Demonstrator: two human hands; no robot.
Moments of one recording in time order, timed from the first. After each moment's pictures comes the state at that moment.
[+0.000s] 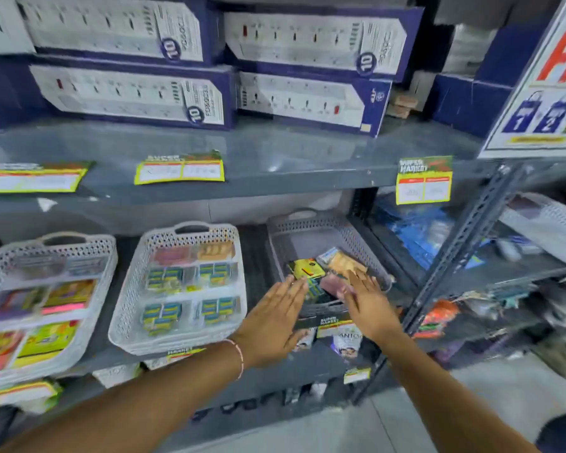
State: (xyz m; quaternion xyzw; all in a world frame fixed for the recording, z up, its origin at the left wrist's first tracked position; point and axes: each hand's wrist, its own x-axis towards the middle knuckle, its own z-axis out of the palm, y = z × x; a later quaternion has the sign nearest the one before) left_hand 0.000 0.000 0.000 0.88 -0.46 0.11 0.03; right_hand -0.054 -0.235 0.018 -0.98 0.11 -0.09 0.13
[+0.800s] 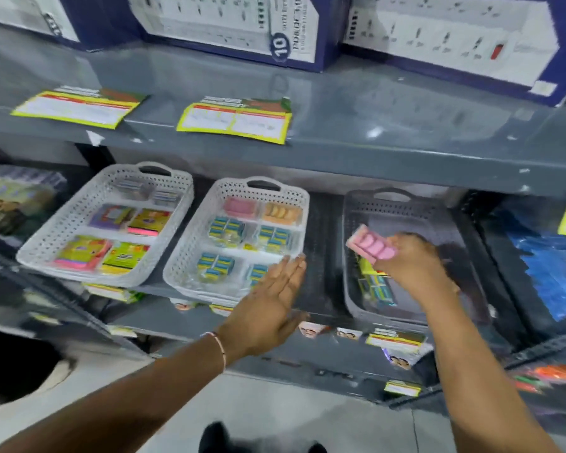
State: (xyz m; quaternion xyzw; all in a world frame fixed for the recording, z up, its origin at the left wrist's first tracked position) left_hand 0.004 0.056 -0.012 0.94 -0.30 0.06 0.15; right_hand 0.067 -0.209 0.069 -0.97 0.10 0.02 0.23
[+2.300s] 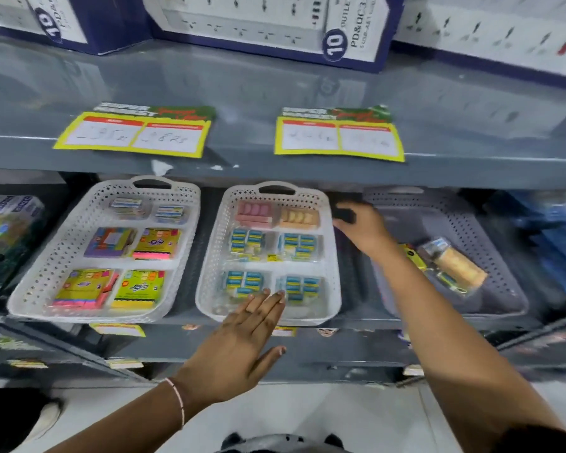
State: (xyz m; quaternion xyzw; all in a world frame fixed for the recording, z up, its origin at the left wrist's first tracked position) left_hand -0.005 0.201 -0.013 0.92 -0.37 0.06 0.14; right_hand 0.171 -0.086 0.020 -0.94 0.04 -0.05 0.34
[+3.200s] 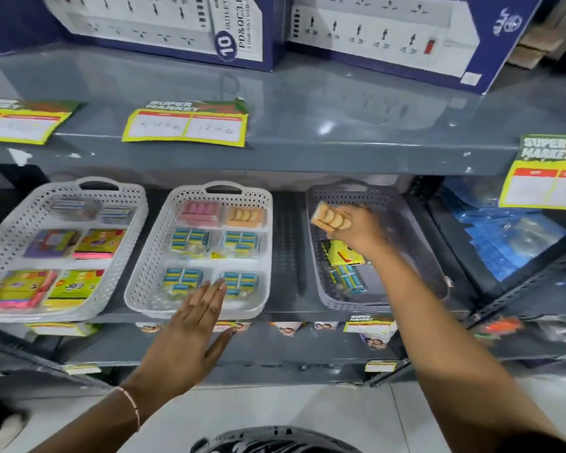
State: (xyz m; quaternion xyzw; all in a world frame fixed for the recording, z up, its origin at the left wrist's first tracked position) left_hand -0.021 0.133 -0.018 0.95 -0.26 0.09 0.13; right_hand 0.123 -0.206 0.045 -0.94 0.06 -0.01 0.34
